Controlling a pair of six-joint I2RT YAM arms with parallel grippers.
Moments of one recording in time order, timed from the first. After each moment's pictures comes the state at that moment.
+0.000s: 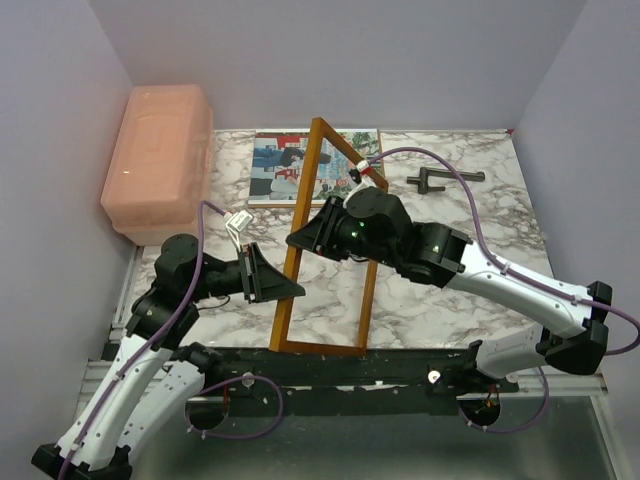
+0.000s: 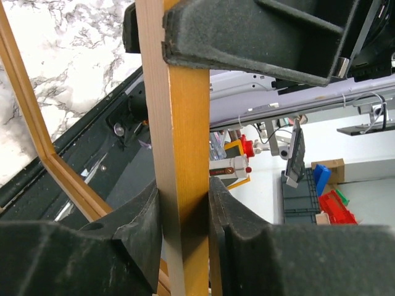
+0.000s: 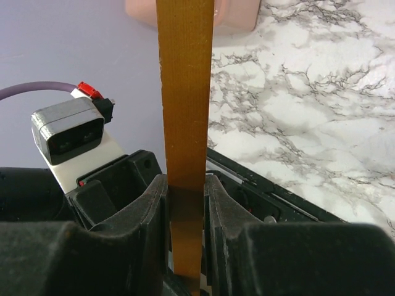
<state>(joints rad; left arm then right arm) -0.46 0.58 0.74 -0.33 0.87 -1.05 1.13 1.38 1.46 -0.49 0.19 1.11</state>
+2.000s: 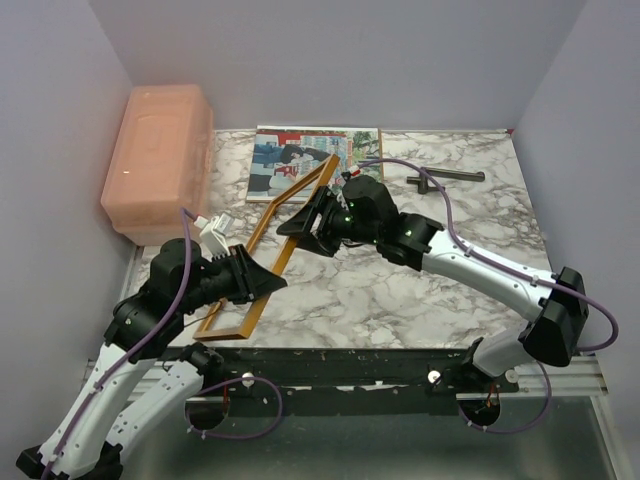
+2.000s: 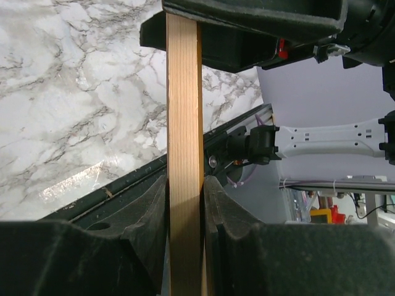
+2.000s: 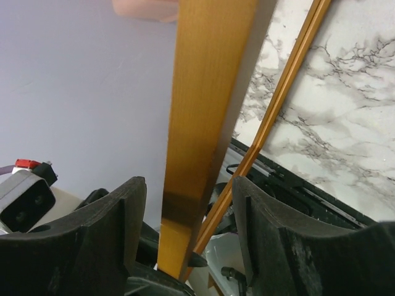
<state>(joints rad) -0.53 0.57 0.91 -0.75 0.36 -0.82 0.94 1.47 1.30 -0.25 -0.14 1.28</state>
